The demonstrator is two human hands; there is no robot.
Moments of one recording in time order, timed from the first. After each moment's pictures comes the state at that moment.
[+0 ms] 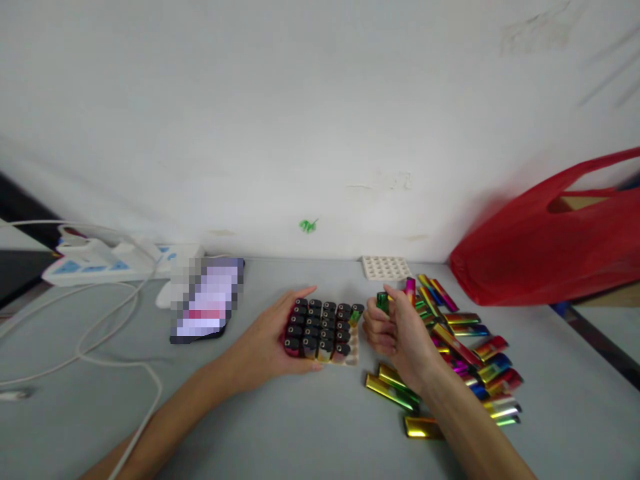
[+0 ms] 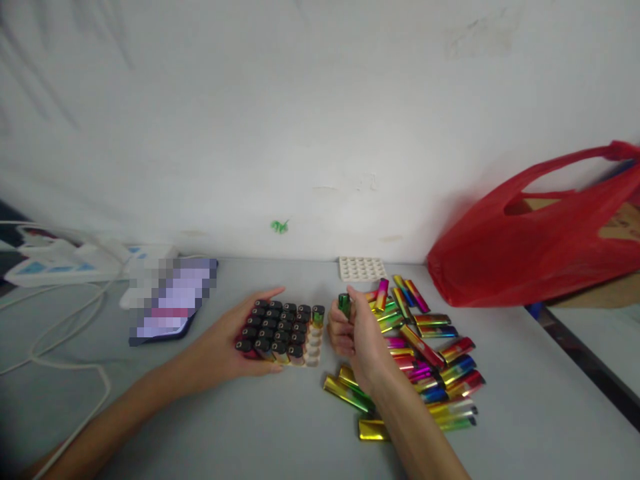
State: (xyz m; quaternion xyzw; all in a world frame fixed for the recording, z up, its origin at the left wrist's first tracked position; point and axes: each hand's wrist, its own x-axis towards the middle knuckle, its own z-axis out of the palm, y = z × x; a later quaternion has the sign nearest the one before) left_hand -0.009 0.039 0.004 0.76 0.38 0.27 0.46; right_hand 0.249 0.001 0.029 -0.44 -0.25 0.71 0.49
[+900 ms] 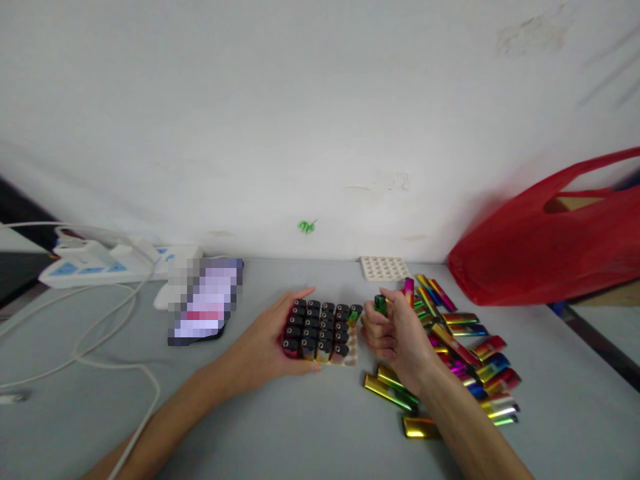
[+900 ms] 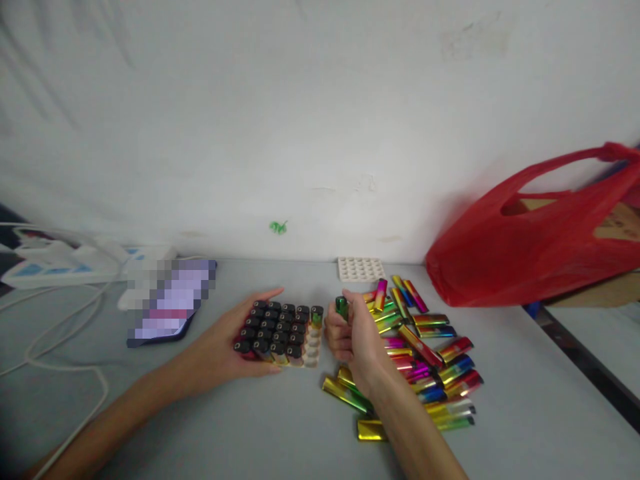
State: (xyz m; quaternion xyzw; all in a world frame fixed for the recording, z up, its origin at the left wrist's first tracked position) left_hand -0.008 0.038 0.006 0.76 0.38 0.28 0.46; right_hand 0.248 -0.001 0.028 -0.45 -0.24 0.72 0.47
